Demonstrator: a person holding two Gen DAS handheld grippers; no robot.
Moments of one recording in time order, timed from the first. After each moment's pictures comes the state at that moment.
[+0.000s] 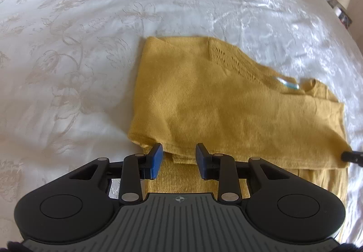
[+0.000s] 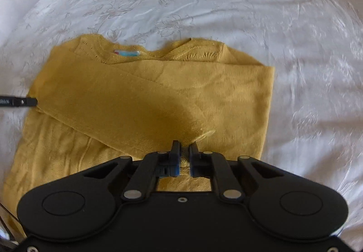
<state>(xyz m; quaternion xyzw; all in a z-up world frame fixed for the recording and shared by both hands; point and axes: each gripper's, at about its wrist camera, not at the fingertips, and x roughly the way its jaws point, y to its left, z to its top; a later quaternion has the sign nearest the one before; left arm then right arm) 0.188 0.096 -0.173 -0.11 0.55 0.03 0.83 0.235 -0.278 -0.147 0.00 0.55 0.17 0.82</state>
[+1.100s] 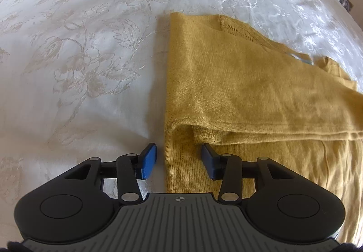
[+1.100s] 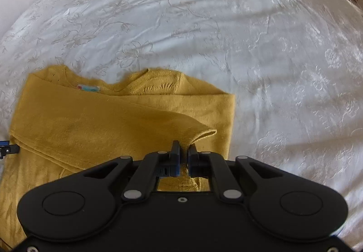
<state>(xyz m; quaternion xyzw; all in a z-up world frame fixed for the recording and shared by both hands) 0.171 0.104 -0.196 -0.08 0.56 0.03 0.83 0.274 -0.301 -0.143 -0.01 0.52 0.11 0.84</state>
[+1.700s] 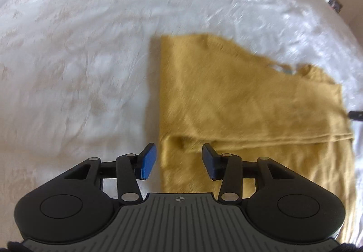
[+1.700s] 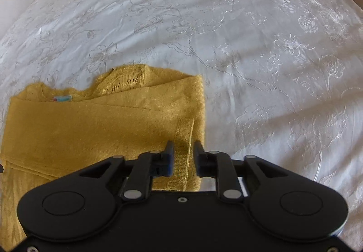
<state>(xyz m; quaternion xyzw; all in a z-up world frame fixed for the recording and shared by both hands) 0.166 0.102 -0.157 -0.07 0.53 0.00 0.84 0.268 -0.333 -0.155 0.05 0.53 0.04 0.85</state>
